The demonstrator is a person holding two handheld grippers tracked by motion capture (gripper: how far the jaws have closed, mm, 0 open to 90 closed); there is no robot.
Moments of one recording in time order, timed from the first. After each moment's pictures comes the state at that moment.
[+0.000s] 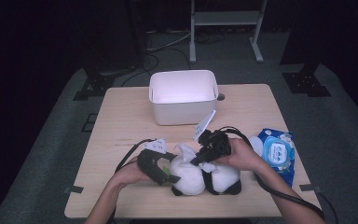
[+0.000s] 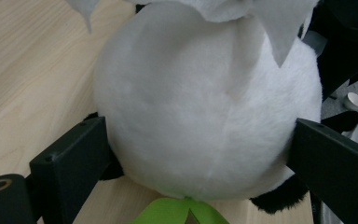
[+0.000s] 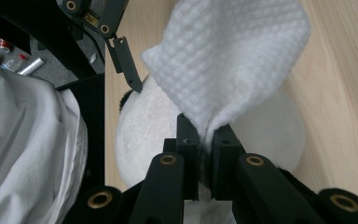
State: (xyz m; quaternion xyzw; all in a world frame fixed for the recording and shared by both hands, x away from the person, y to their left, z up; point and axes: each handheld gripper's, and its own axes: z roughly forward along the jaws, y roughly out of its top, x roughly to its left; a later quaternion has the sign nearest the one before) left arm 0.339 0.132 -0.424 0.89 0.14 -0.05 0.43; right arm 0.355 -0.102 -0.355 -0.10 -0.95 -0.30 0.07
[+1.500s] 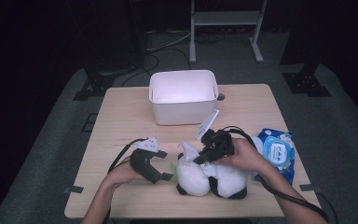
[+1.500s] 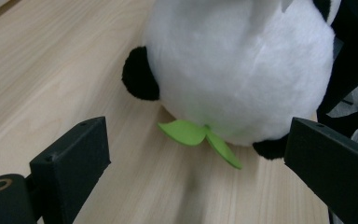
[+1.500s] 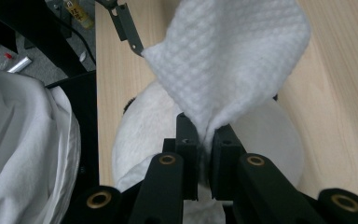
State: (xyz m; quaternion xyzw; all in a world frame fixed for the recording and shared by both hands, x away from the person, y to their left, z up) left arm 0.341 0.157 -0.427 0.89 0.16 -0.02 0.43; right arm 0.353 -0.106 -0.352 -0.11 -0.95 -0.29 0.06
